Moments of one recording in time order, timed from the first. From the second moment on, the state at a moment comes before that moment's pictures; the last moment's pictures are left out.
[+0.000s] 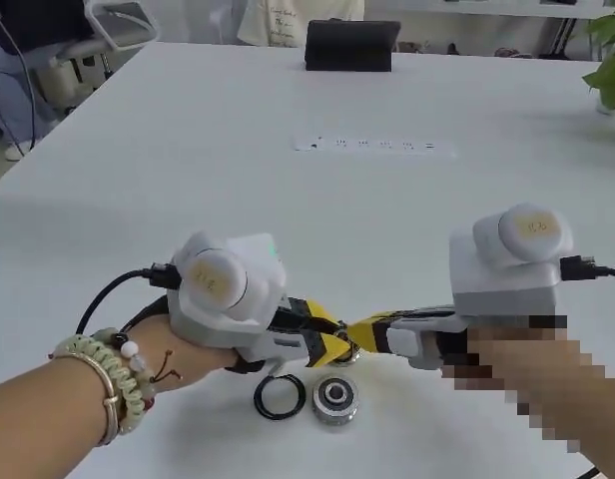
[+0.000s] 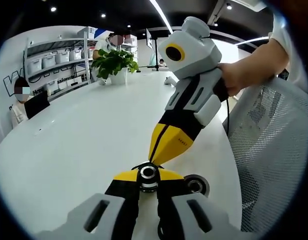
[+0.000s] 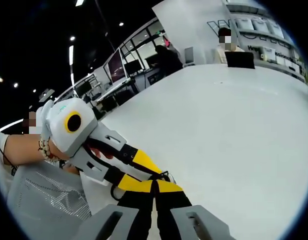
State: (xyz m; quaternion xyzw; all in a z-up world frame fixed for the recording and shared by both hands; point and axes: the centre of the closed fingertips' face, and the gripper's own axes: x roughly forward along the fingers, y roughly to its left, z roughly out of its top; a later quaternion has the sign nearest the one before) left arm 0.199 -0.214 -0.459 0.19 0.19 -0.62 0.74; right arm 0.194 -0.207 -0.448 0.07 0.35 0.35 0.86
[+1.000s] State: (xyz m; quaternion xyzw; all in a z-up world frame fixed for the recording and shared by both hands) left arm 0.197 -0.213 -0.448 0.22 0.20 -0.62 0.72; right arm 0.200 -0.222 -0.454 0.08 0.36 0.32 0.87
